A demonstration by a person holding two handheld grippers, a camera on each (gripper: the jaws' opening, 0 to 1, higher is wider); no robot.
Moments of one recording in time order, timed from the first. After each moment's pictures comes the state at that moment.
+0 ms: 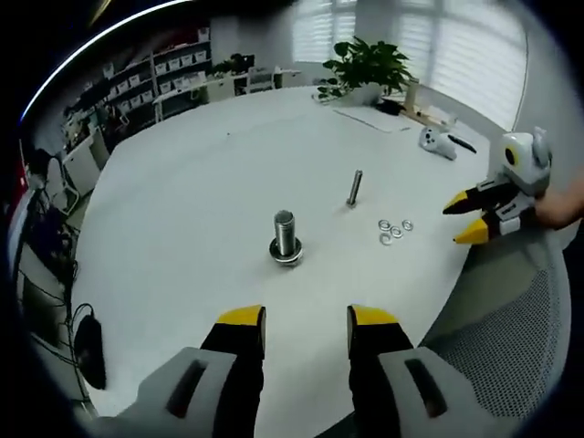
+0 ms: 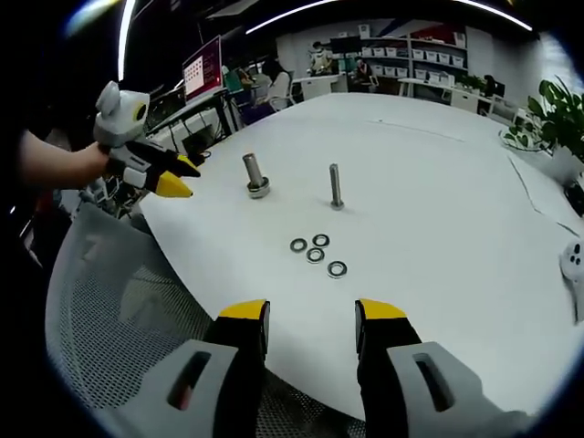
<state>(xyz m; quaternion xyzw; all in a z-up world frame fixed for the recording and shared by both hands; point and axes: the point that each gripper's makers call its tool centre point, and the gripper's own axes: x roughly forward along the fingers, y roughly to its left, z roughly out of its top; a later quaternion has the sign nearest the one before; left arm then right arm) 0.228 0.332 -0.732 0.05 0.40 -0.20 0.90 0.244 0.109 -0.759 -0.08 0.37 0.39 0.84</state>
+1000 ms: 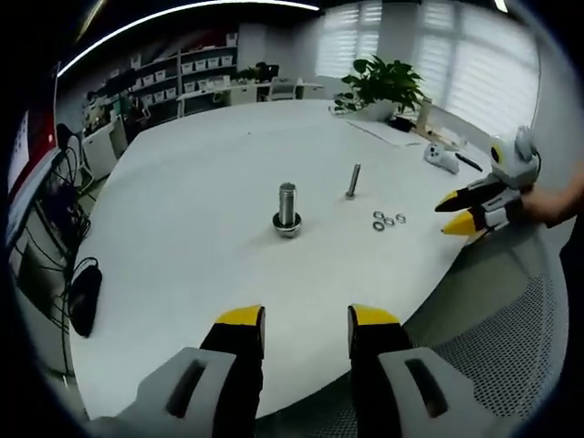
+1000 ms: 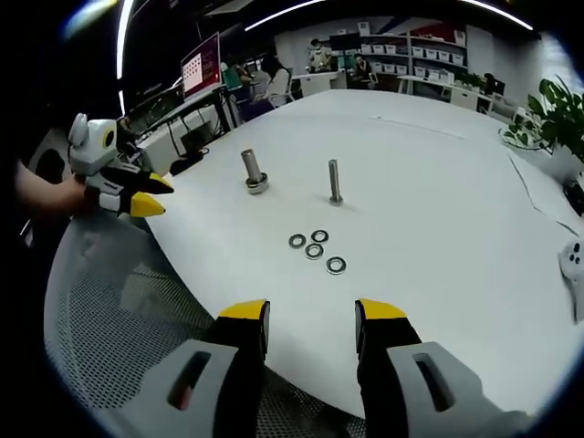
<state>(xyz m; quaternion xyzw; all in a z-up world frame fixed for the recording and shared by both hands) 0.189 0.336 -0.733 0.02 0.37 -0.17 0.92 0.244 0.106 -0.760 -0.09 0.37 0.39 0.84</state>
